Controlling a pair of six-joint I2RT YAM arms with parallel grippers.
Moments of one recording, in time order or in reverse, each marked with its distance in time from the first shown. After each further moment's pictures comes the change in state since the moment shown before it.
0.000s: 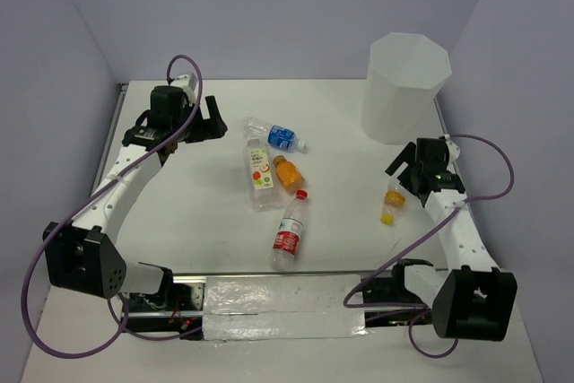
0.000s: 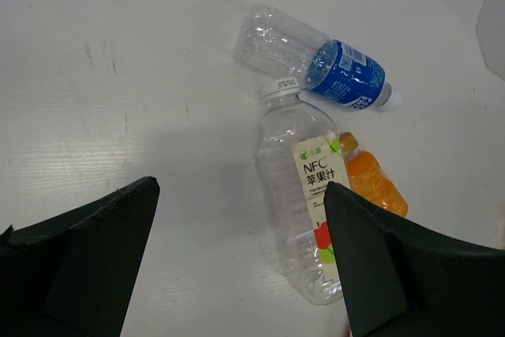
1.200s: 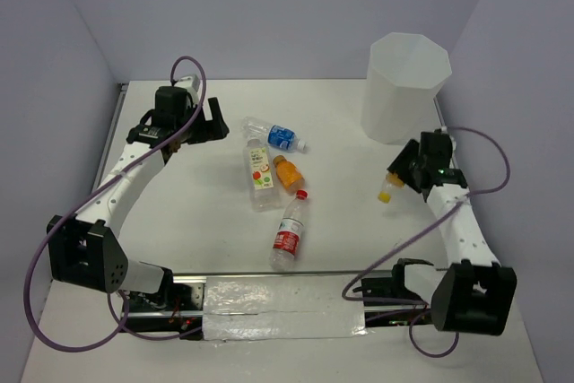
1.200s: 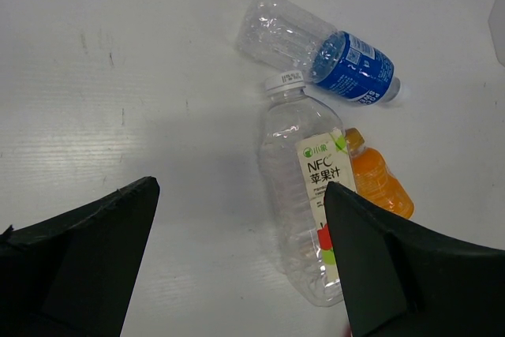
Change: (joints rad) left arm -0.008 0.036 0.006 -0.005 -0.009 -0.008; right arm -0.030 0.073 0.013 0.043 -0.168 -0.039
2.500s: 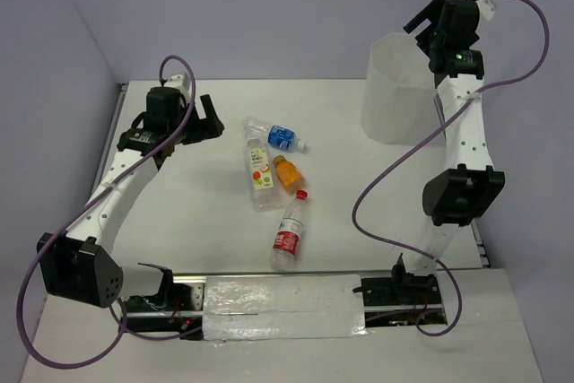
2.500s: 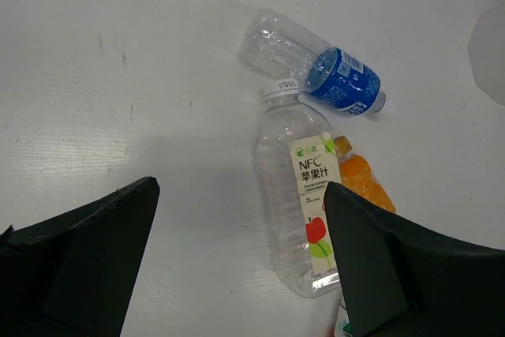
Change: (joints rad) left arm 0.000 -0.082 0.000 -0.035 -0.042 -0.053; right arm 0.033 0.716 1.327 -0.045 0.170 0.089
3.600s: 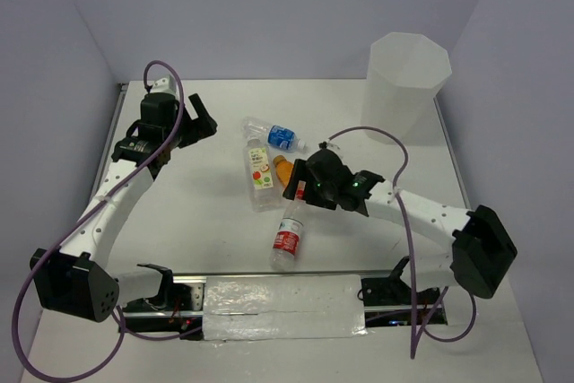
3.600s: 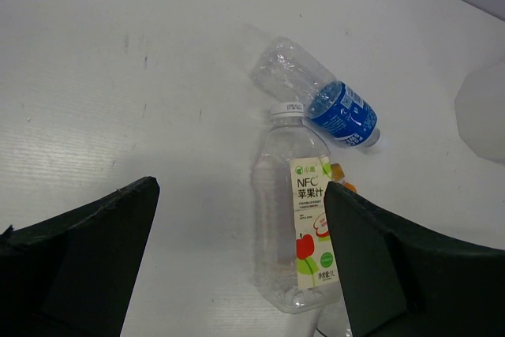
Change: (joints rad) left arm 0.000 -0.079 -0.057 0.028 -0.108 -0.130; right arm 0.885 -0.520 -1.222 0.164 -0.093 0.285
